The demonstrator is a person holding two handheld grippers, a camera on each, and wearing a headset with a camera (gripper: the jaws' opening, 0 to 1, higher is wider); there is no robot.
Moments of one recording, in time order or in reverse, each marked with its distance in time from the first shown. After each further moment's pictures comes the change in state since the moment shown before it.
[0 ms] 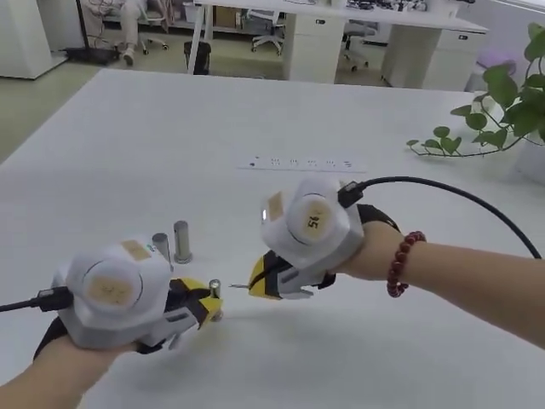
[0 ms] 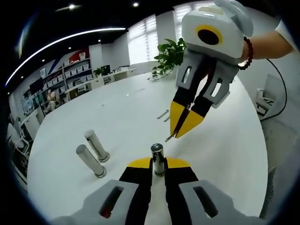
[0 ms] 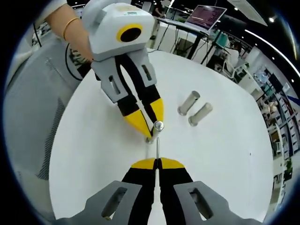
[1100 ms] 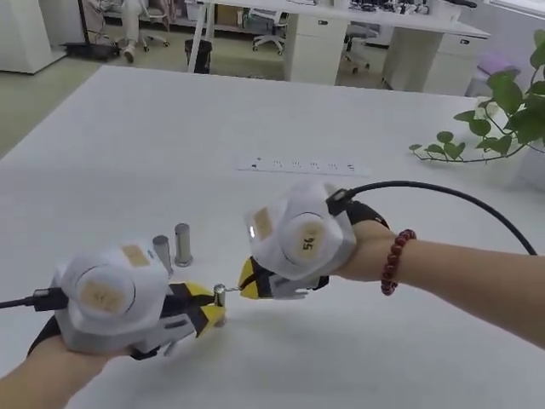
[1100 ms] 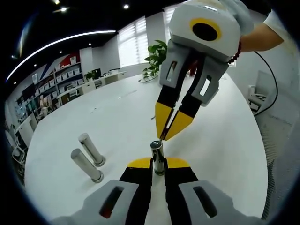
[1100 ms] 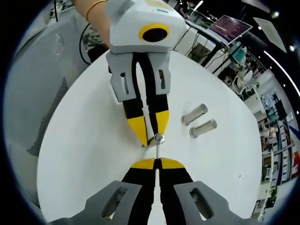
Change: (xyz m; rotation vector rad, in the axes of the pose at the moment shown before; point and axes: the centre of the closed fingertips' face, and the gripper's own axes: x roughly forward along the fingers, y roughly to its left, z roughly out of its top) left arm 0.003 -0.003 -0.001 0.039 -0.017 -0.072; right arm 0.008 -0.004 0.013 -0.219 0.026 0.012
